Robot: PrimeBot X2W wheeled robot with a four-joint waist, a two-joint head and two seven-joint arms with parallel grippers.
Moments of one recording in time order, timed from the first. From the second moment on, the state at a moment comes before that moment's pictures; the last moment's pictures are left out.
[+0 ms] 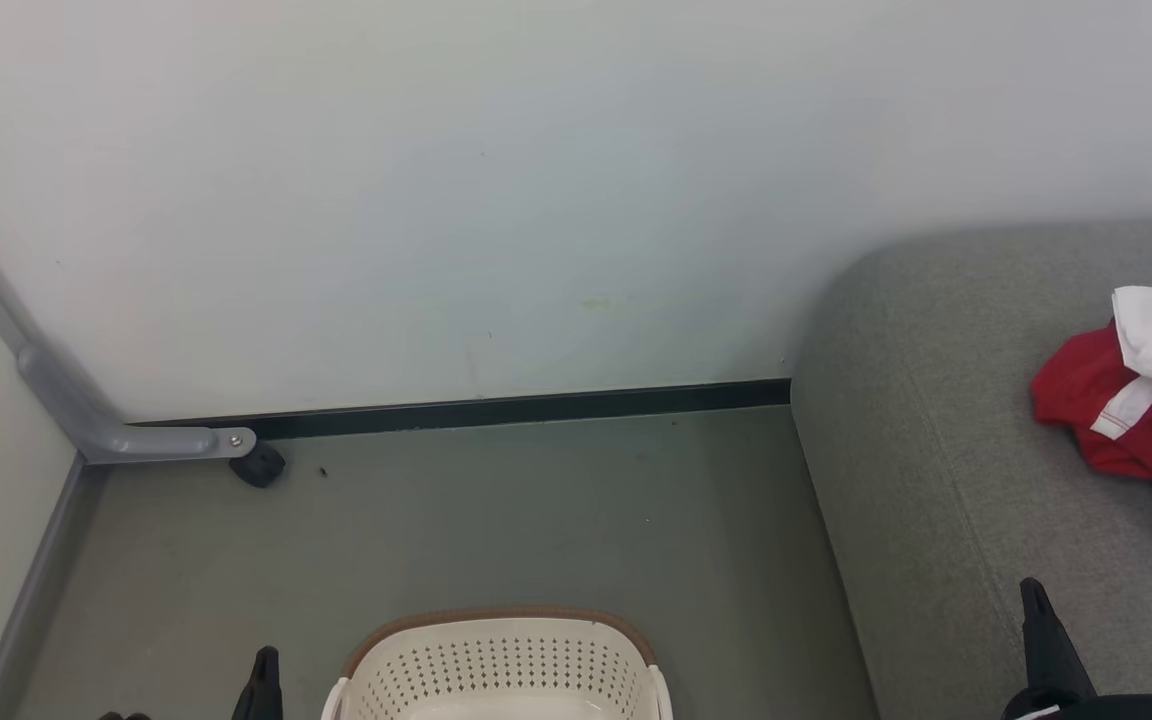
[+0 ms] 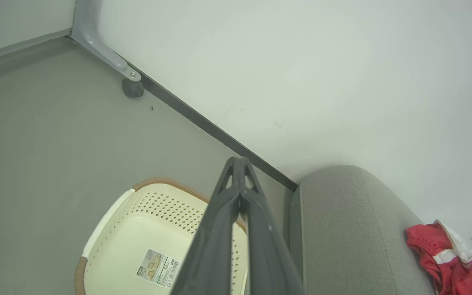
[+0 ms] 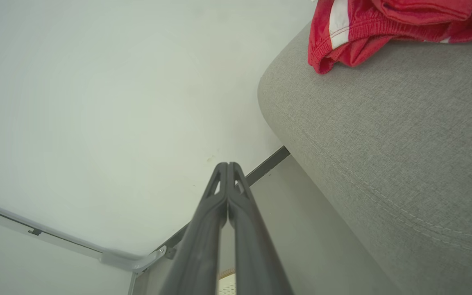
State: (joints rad) left arm -0.02 0.08 -0.09 0.29 -0.90 0.02 -0.09; right arm -0.06 -0.12 0.01 0.27 0.84 0.08 -0.08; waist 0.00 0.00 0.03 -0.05
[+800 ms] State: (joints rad) left arm -0.04 0.06 -0.02 0.29 -1.18 -0.04 -0.01; right arm -0.07 -0.09 -0.05 0.28 1.14 0.09 0.00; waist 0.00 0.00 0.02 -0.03
